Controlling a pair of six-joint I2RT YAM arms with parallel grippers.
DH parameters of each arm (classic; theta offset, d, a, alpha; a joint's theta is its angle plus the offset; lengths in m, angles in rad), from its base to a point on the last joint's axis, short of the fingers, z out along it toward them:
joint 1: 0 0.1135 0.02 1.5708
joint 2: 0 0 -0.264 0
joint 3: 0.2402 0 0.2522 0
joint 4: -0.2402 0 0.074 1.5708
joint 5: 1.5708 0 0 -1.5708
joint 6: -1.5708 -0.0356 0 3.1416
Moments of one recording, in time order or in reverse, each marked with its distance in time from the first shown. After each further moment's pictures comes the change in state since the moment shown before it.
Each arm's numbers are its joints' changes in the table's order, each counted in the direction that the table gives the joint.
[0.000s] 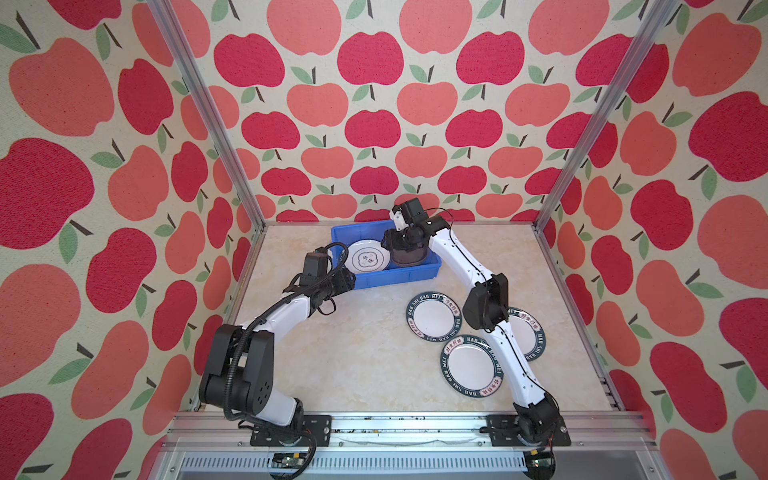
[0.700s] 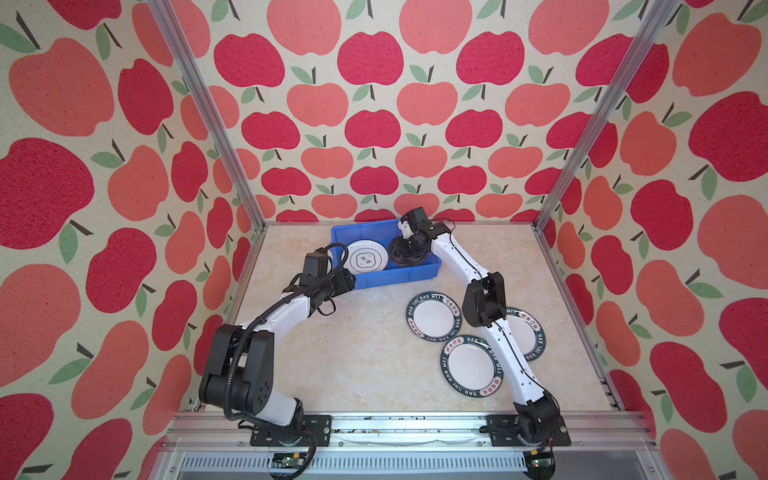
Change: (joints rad) left arm 0.002 0.000 0.000 -0.014 -0.001 -0.003; right arm -0.066 -0.106 0.000 0.023 -0.039 -0.040
